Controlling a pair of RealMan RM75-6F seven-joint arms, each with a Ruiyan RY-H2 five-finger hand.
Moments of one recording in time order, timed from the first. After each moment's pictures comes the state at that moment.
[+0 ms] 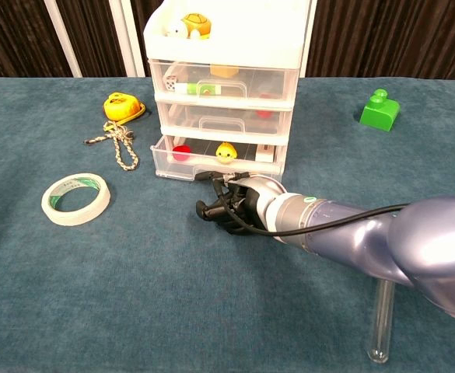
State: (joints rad) left arm -0.09 -1.08 -0.11 -1.71 1.31 1.44 0.04; right arm 0.82 -1.99 0.39 -1.22 -0.81 0.54 0.32
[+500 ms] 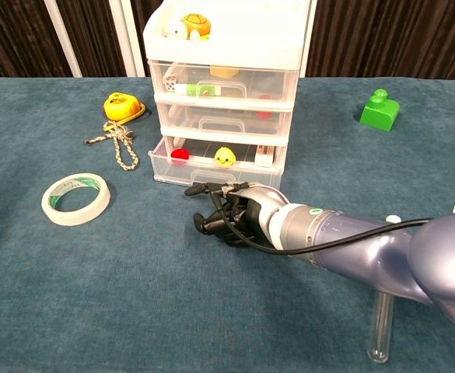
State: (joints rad) left arm -0.09 -1.08 -0.11 -1.71 1.32 1.45 0.05; right arm 0.78 -1.96 0.35 -1.29 -0.84 0.56 0.31
